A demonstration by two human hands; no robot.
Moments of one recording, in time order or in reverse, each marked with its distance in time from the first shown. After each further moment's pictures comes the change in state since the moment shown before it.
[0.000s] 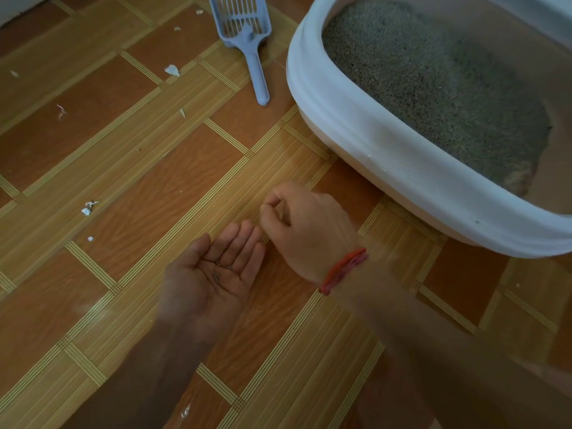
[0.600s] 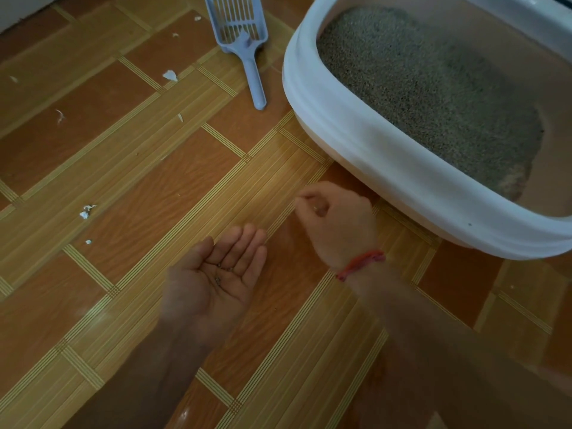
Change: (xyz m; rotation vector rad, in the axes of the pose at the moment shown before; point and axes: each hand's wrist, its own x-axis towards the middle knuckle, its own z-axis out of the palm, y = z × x) left_hand 0.000 -0.004 0.003 0.012 0.011 -0.011; right_hand 0.003 0.037 -0.005 0.015 0.170 0.132
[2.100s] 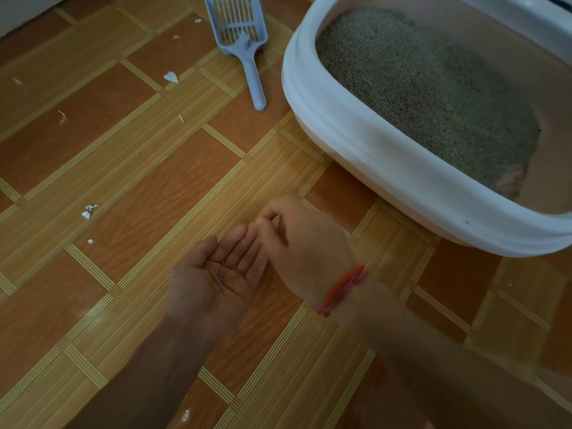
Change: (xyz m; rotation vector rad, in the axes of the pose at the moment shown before) left_hand 0.003 -0.003 -0.002 0.005 -0.055 -0.025; right_hand -0.029 -0.040 0.000 -0.003 -0.190 -0.143
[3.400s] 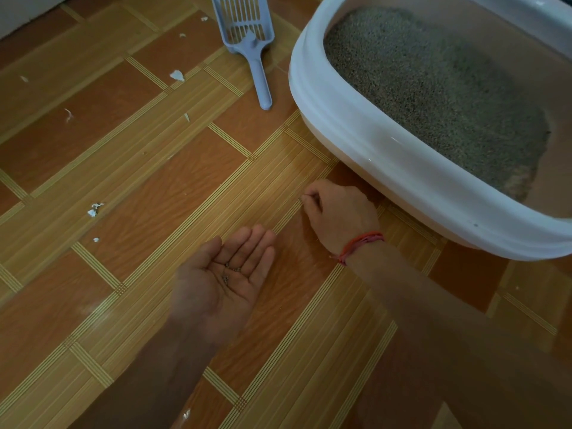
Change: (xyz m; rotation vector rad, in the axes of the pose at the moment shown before) left_hand -0.004 0.002 0.003 0.013 0.030 0.007; right_hand 0.043 0.062 0.003 -0.262 0.057 0.158
